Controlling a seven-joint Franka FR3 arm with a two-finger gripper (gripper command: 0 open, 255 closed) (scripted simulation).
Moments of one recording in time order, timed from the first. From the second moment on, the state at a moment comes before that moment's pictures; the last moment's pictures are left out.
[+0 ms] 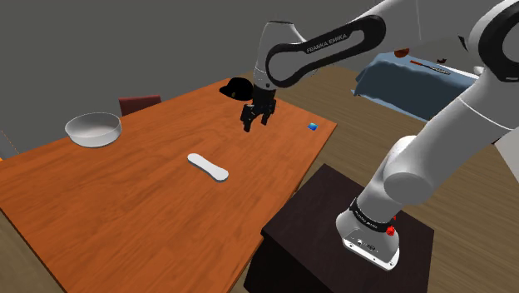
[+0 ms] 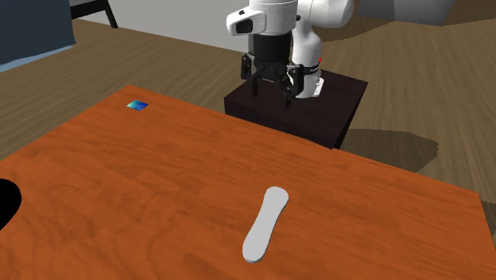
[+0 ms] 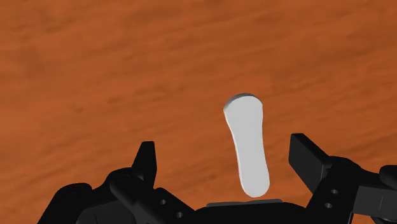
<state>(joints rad) 0.07 -0.19 0.10 -2.39 0.09 2.22 0.15</state>
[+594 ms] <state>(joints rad) 0.11 0.16 0.13 -2.22 0.00 2.39 0.21</state>
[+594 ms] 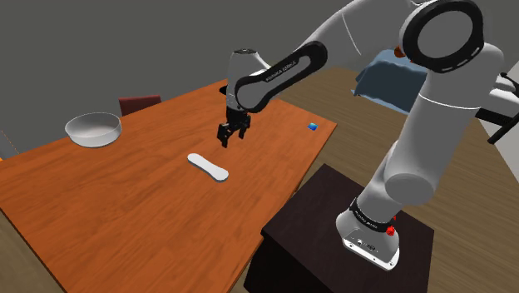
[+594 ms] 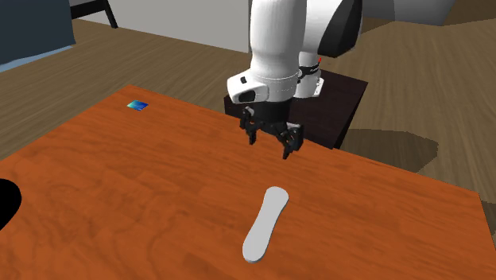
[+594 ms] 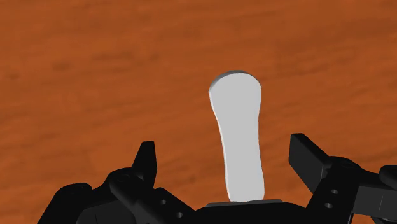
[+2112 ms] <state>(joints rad) 0.21 0.74 0.10 -1.79 -0.14 2.51 0.29</state>
